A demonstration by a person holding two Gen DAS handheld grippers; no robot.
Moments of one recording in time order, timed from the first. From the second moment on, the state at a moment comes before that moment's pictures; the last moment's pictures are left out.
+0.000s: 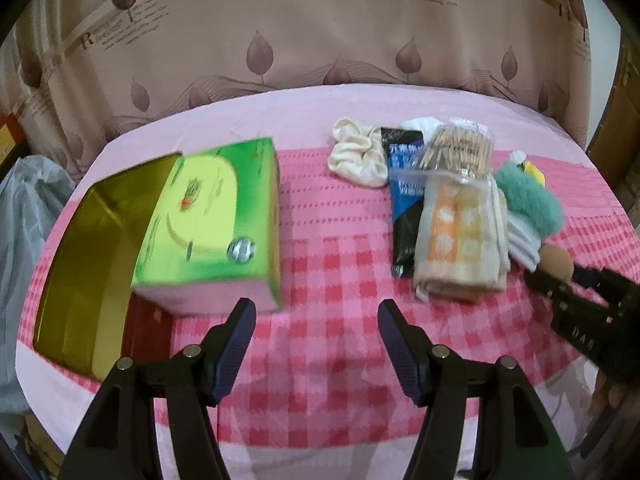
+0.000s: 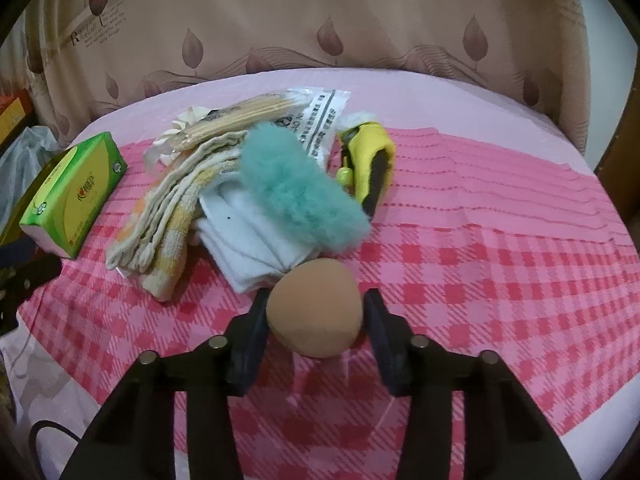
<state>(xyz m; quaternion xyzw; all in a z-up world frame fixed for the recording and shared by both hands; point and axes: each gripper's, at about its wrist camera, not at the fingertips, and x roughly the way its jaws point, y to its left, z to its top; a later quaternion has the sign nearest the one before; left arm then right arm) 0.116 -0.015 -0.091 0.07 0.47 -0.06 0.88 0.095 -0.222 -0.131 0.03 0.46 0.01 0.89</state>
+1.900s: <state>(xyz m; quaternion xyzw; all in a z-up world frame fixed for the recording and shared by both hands) 0.265 -0.151 -0.085 0.08 0.54 -0.16 0.82 0.097 -0.237 -0.122 0.09 0.46 0.02 0.88</state>
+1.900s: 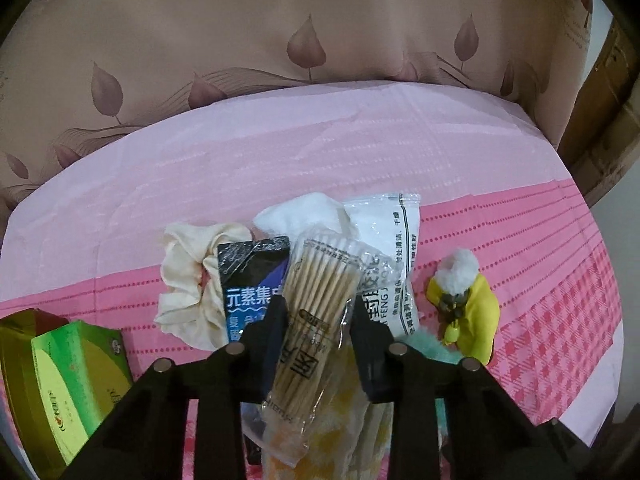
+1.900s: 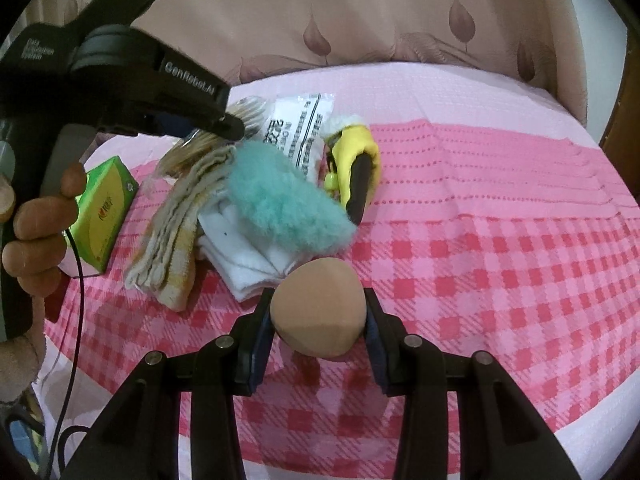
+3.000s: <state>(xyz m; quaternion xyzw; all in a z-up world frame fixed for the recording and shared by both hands) 0.207 -0.022 -0.003 0.06 0.49 -0.09 0.87 0.076 -0.250 -0.099 0.08 0.42 -0.02 0.90</state>
